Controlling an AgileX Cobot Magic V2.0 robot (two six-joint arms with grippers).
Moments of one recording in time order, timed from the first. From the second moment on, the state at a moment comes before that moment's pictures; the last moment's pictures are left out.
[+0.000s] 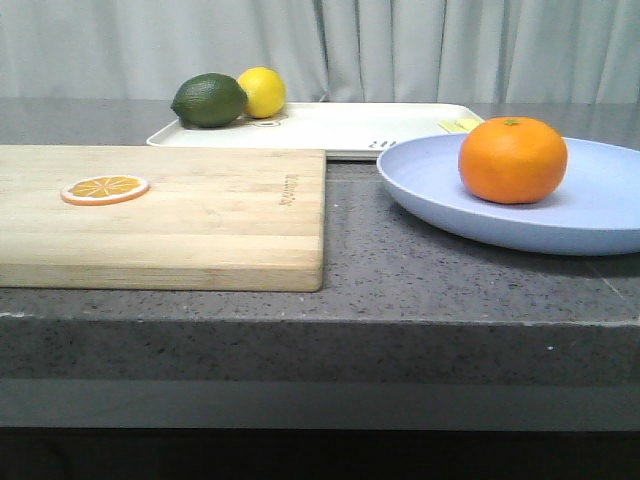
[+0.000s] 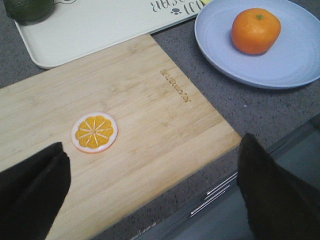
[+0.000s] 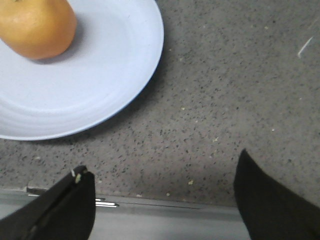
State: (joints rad) left arm -0.62 0.81 -0.91 -0.02 0.80 0.01; right arm 0.01 0.66 -0.64 0.01 0.78 0.01
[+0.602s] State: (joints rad) left arm -0.62 0.65 -0.84 -0.02 0.79 0.01; right arm -0.16 1.21 -1.26 0.14 1.20 -0.12
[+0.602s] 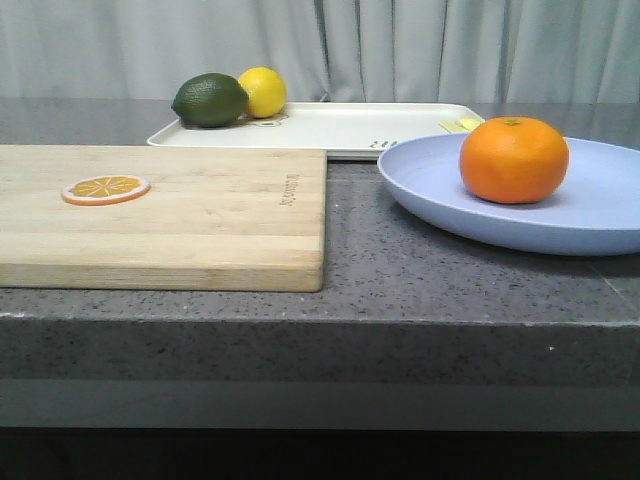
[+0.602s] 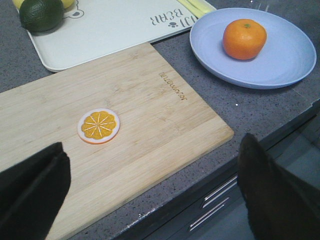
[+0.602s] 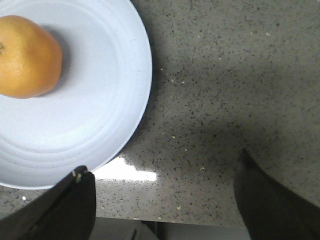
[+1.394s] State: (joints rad) left arm -0.62 0.65 -0.84 -0.02 0.79 0.01; right arm -0.39 1.44 -0.99 0.71 1.09 -0.39
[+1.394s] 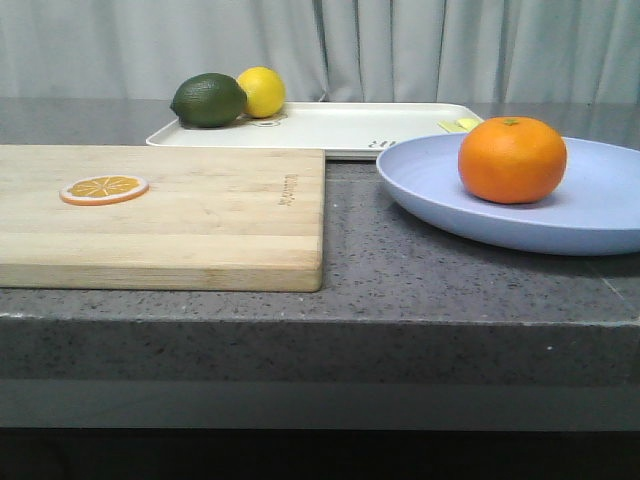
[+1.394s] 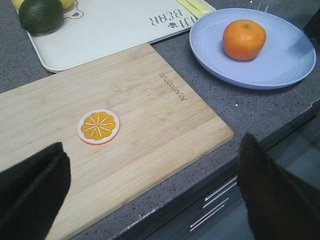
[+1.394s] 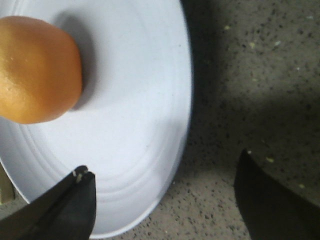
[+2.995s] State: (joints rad) left arm -0.62 0.65 -0.84 -0.02 0.78 0.01; right arm -0.32 1.53 -0.96 0.85 0.92 -0.39
